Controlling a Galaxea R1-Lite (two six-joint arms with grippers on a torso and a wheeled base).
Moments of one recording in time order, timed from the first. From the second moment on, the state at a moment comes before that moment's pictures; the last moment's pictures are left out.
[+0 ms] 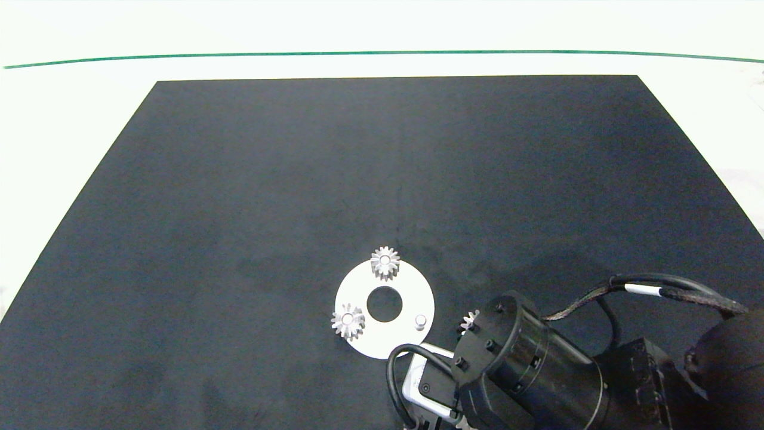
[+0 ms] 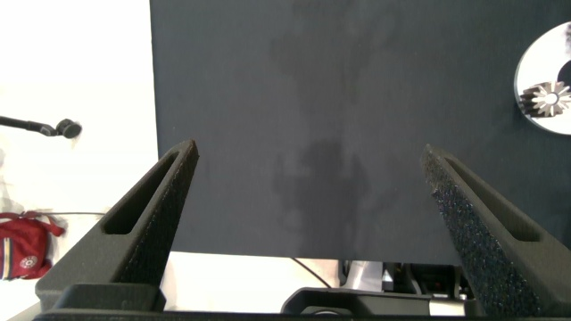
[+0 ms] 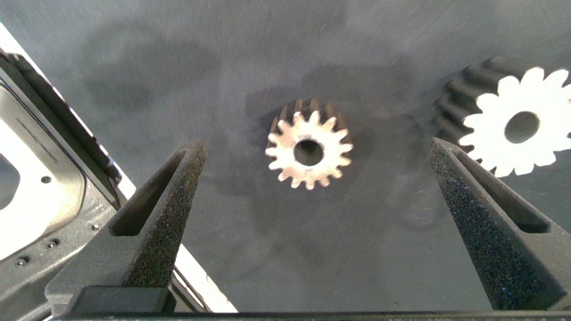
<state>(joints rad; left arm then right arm) 0.03 0.91 -1.51 1.09 0.08 0.10 1.07 1.71 -1.08 0.45 -0.33 -0.21</state>
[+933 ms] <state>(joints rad) 0.03 0.90 -1.51 1.09 0.08 0.10 1.04 1.77 -1.07 0.43 -0.33 -0.20</state>
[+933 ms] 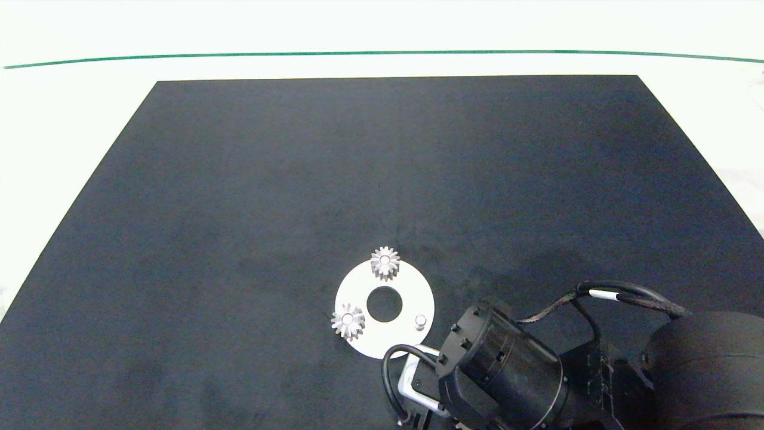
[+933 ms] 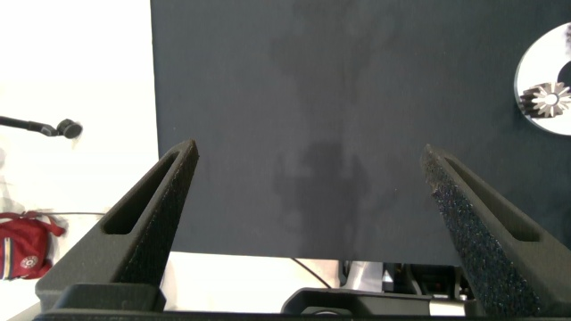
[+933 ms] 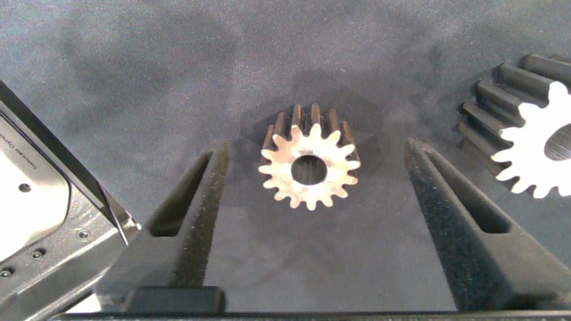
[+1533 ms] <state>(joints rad) 0.03 0.90 -1.52 1.09 0.08 0.10 1.04 1.78 -1.06 0.43 -0.33 -0.21</state>
